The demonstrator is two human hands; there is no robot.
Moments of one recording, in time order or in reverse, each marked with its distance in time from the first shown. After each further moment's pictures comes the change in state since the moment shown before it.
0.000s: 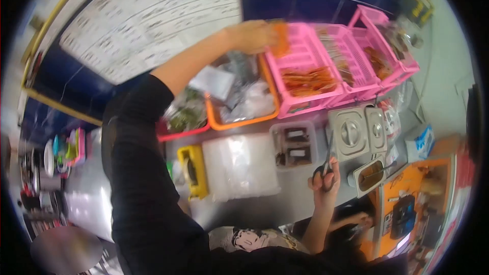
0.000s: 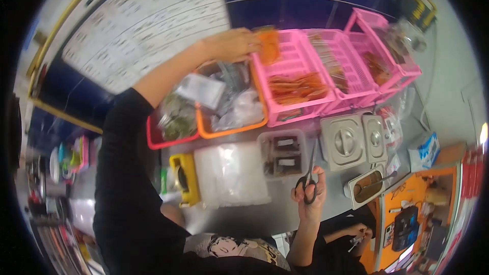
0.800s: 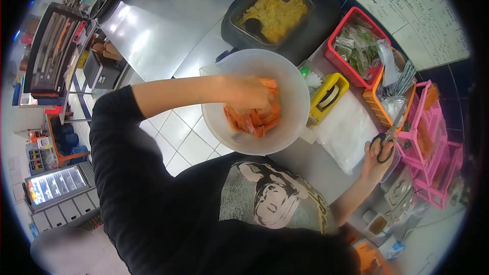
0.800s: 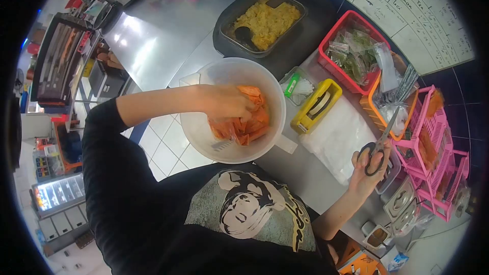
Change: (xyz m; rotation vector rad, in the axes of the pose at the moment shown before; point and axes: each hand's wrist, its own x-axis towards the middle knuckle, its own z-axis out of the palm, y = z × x) left_hand -0.427 0.450 -0.075 -0.714 -0.429 -0.763; right_hand -0.044 0.116 0.143 -0.220 -0.554 0.168
